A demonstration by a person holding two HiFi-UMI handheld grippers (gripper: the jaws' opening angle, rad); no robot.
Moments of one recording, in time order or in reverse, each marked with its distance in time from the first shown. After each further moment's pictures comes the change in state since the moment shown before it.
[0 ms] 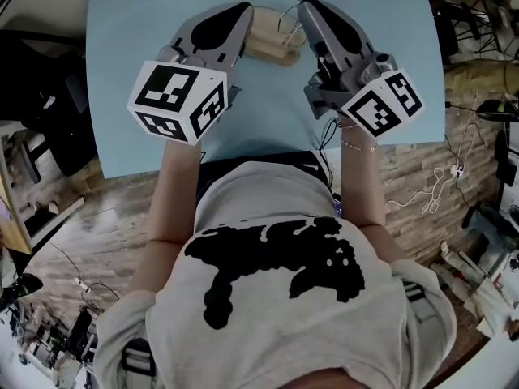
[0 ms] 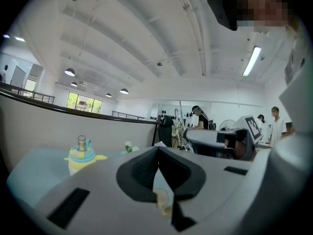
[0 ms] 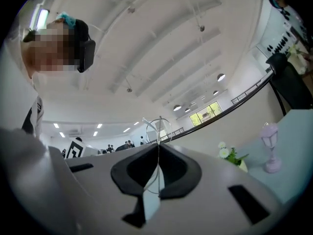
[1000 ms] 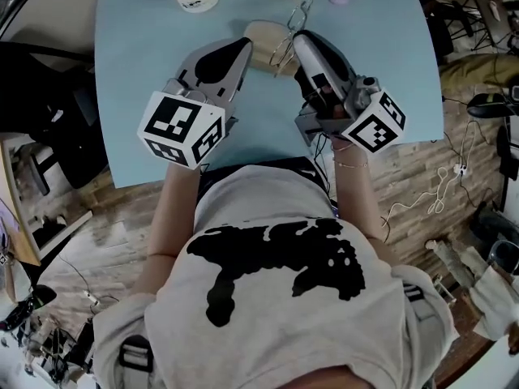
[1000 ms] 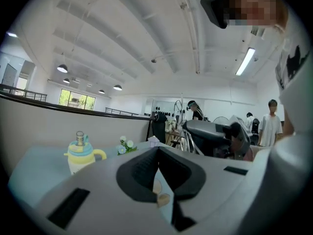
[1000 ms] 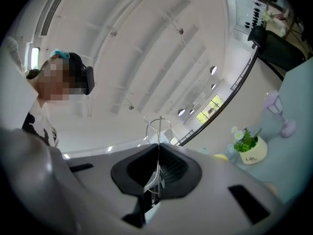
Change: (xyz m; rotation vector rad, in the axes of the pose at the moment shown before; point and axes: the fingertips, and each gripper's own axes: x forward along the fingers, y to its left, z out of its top) left arm -0.030 -0.016 -0.012 0.015 0.041 -0.076; right arm -0.018 0.035 -0.002 0.249 -0.127 0.113
